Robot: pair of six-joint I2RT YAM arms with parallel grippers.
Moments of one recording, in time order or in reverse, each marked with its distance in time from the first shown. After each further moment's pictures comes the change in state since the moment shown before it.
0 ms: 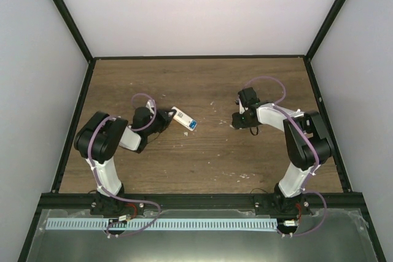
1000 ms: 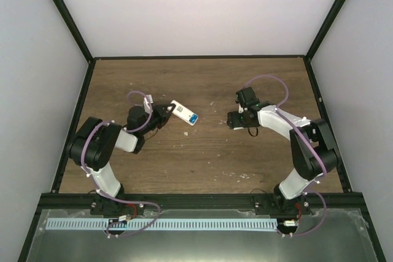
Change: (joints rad) left arm 0.021 -0.114 -0.030 0.089 0.082 -0.066; right arm 0.054 -0.115 -0.010 -0.055 0.027 0.109
